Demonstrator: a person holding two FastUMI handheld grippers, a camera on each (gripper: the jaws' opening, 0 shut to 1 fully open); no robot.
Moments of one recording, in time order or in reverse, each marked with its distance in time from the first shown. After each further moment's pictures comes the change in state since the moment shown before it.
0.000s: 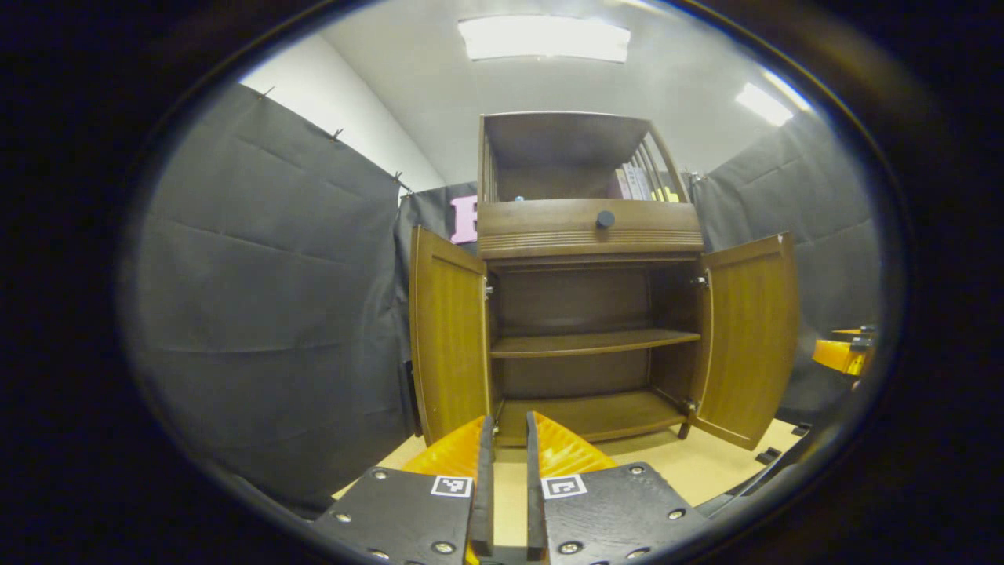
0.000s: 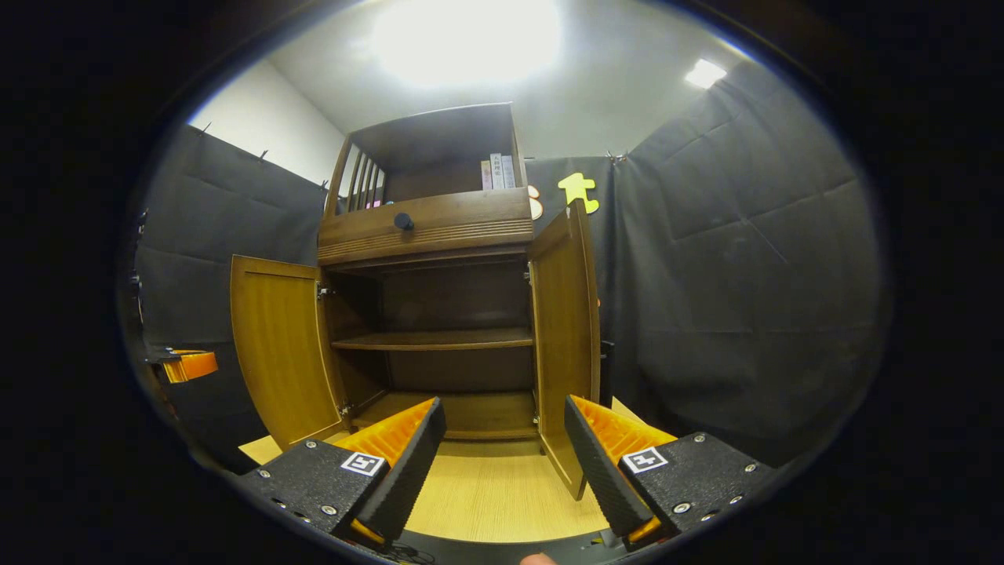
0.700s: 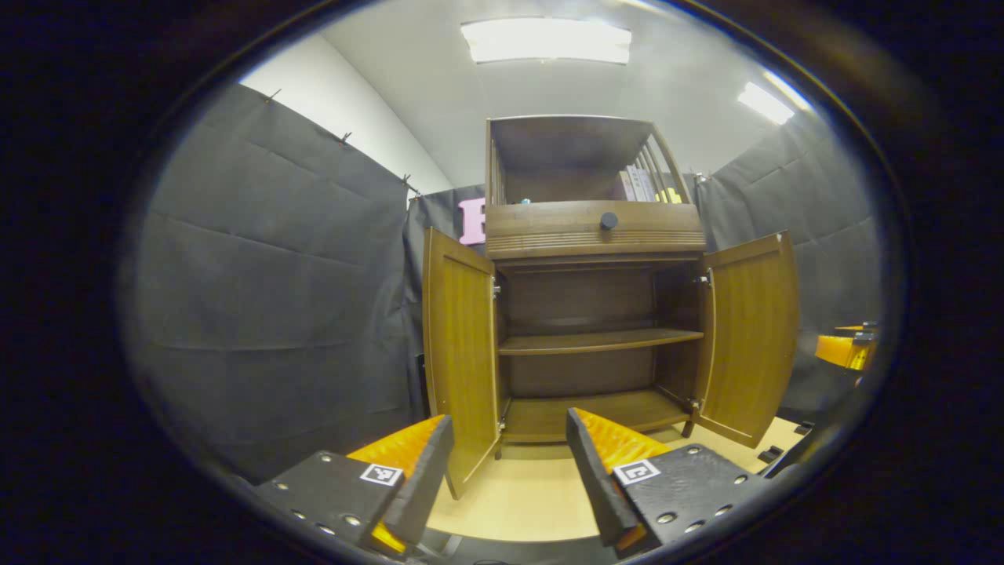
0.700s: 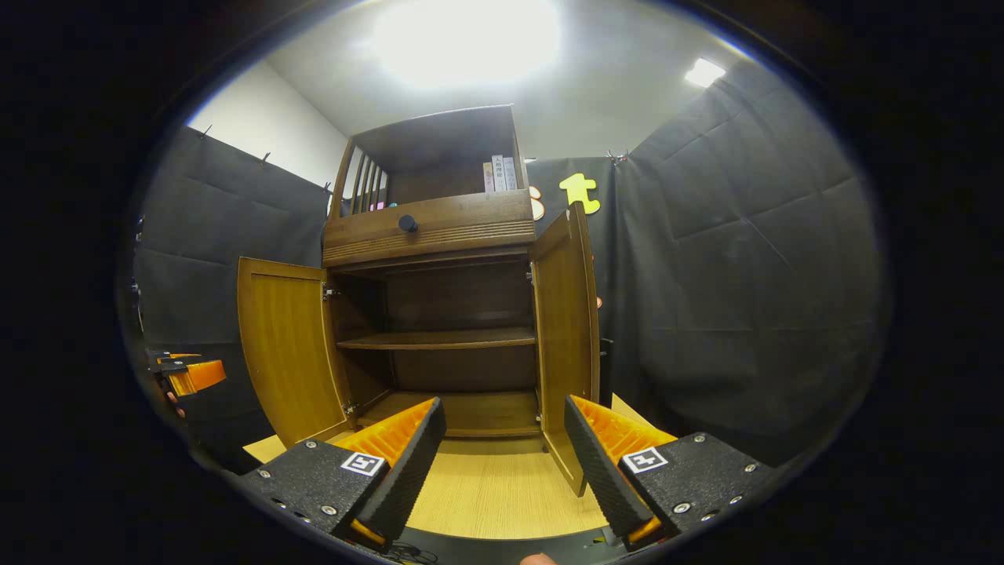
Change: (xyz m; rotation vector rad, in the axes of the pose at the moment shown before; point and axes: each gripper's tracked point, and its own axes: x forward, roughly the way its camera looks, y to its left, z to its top) left arm -0.005 0.006 0.000 0.009 -0.003 0.041; right arm -0.007 0.003 -0.001 -0.003 0.002 0.011
